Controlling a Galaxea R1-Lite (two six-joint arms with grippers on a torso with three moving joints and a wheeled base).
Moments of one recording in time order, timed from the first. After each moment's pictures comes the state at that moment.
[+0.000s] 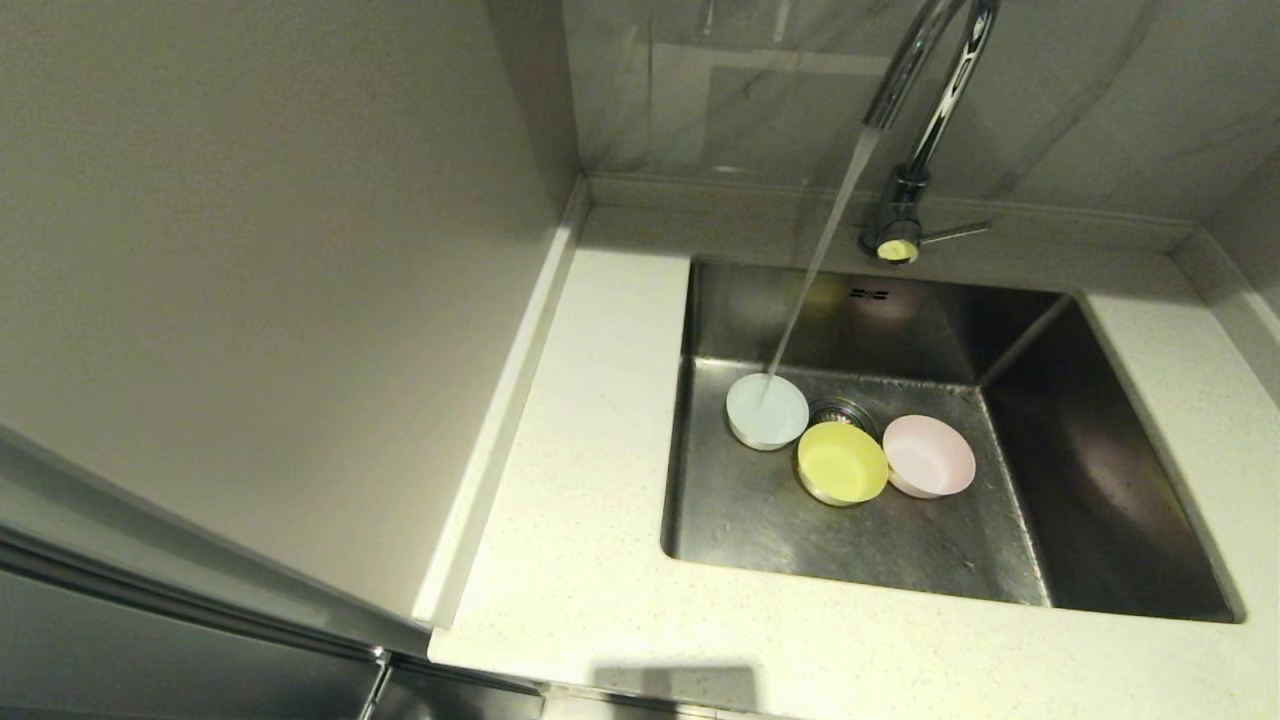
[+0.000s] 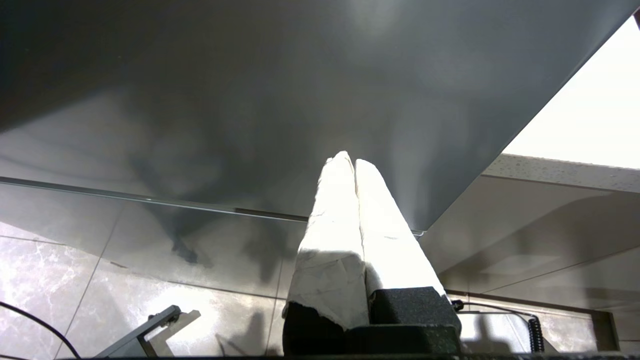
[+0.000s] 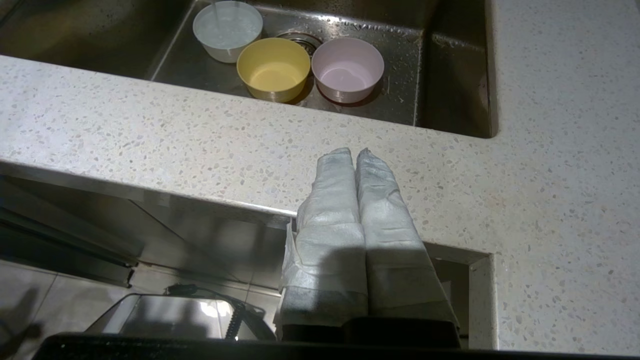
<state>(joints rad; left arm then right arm) 0.00 0.00 0.00 0.00 0.02 -0.02 0.00 0.00 0.00 0.00 -0.01 0.00</state>
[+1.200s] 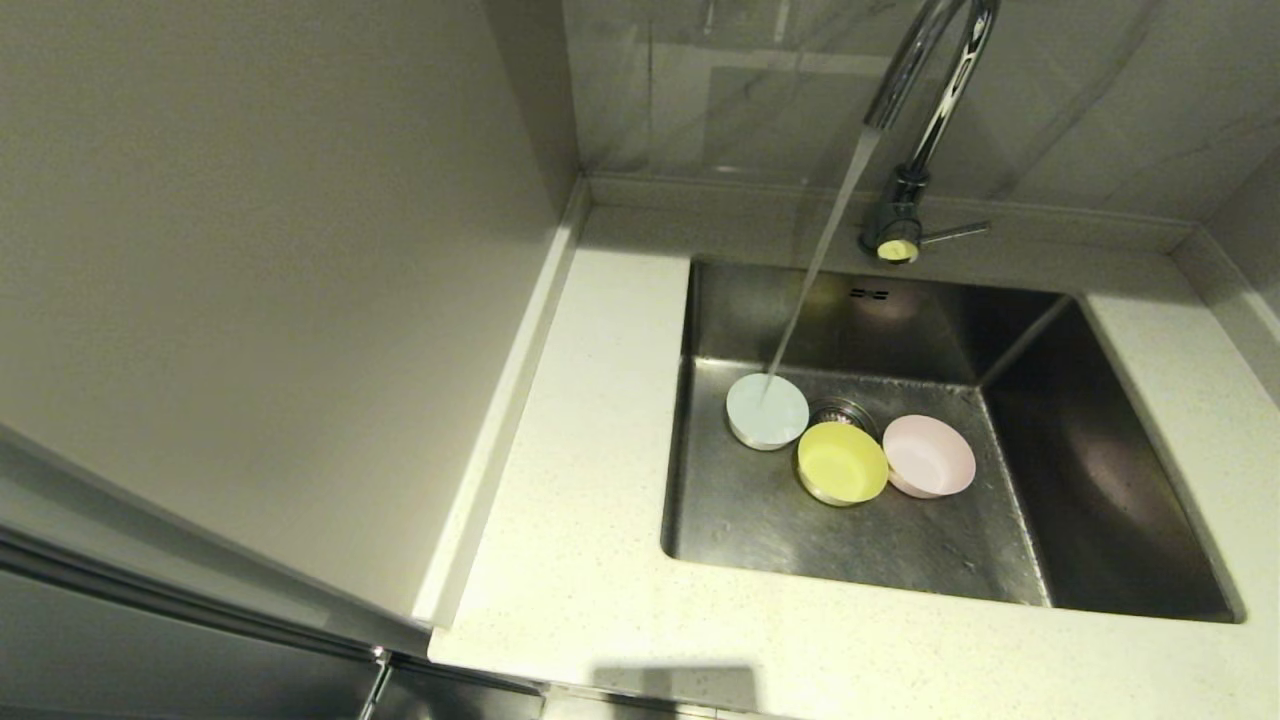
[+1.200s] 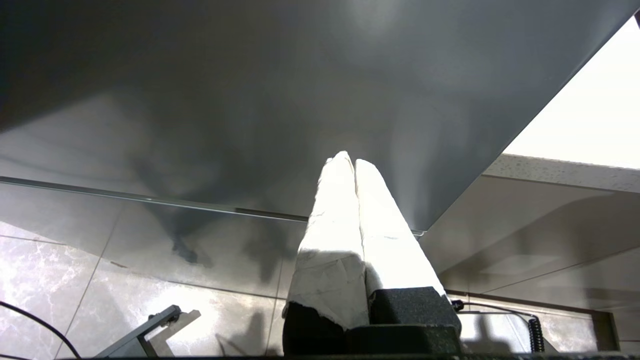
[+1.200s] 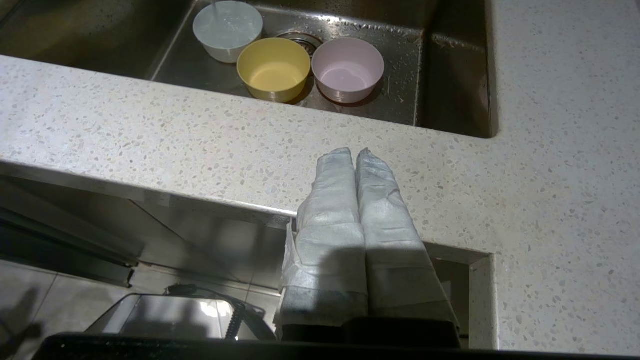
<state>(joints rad) 0.00 0.00 0.00 0.00 0.02 -0.02 0.00 0.00 0.00 0.00 -0.01 0.00</state>
